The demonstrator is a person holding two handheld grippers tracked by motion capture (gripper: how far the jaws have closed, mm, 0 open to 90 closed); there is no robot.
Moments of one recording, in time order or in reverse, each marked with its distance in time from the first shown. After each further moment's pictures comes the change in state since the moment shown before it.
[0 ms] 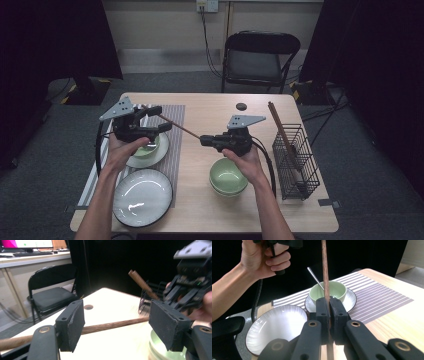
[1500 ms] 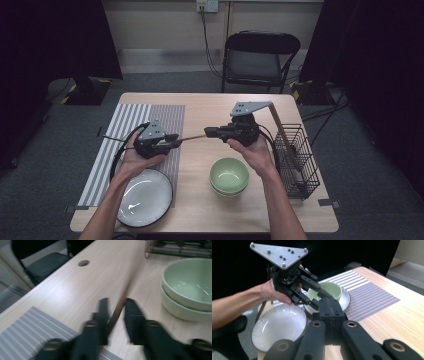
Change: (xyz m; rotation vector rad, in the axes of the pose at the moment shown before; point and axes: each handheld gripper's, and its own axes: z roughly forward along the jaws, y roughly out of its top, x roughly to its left) left arm -0.021 -0.056 0.045 0.332 -0.010 0.180; right arm 0.010 0.045 -0.024 0.085 -0.043 -0.014
